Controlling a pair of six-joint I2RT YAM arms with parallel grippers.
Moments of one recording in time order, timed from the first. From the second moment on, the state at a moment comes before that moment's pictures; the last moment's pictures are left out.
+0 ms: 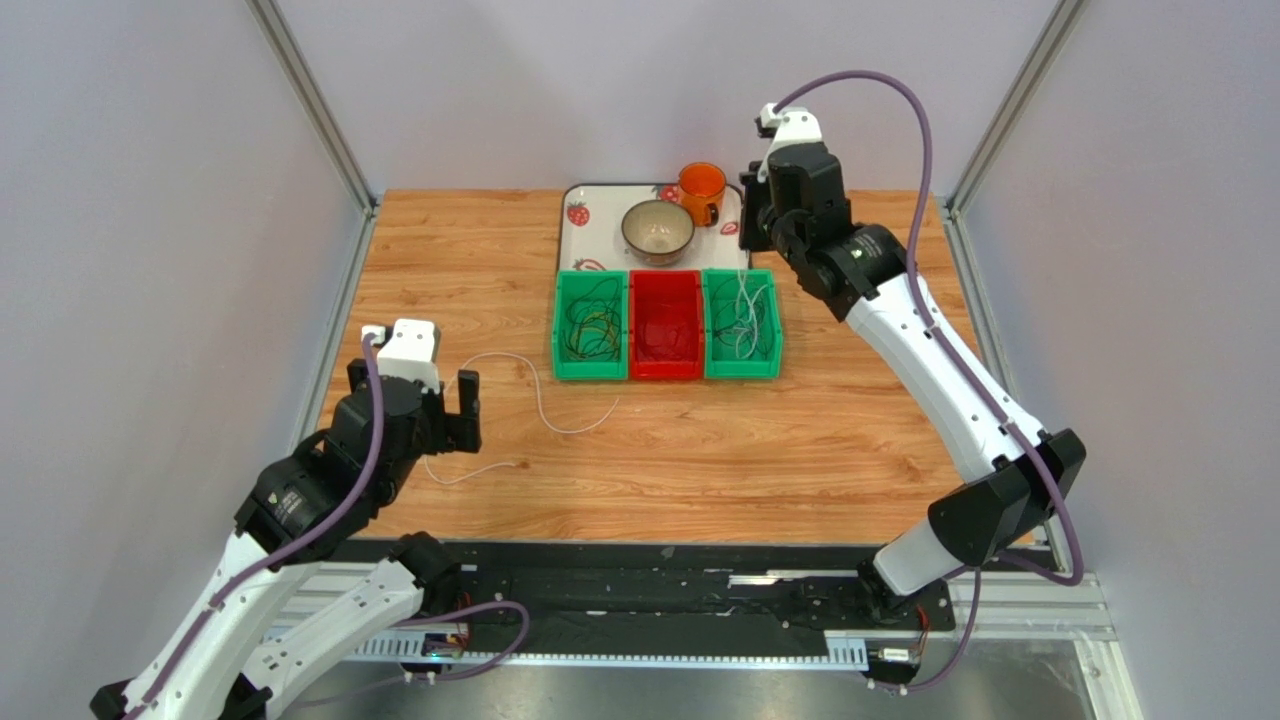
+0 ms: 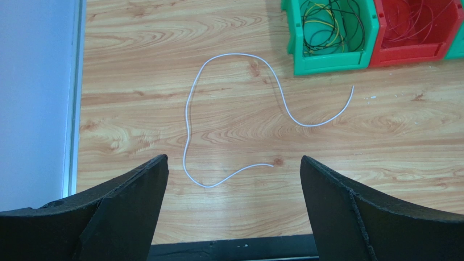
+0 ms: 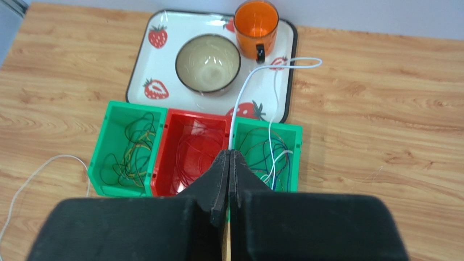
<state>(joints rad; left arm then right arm) -0.66 0.58 1.00 -0.99 -0.52 -0.26 0.52 1.54 1.72 -0.59 0.28 0.23</state>
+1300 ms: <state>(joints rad) -0.66 0.58 1.00 -0.99 -0.51 -0.26 0.44 1.65 1.38 -0.32 0.23 0.35</state>
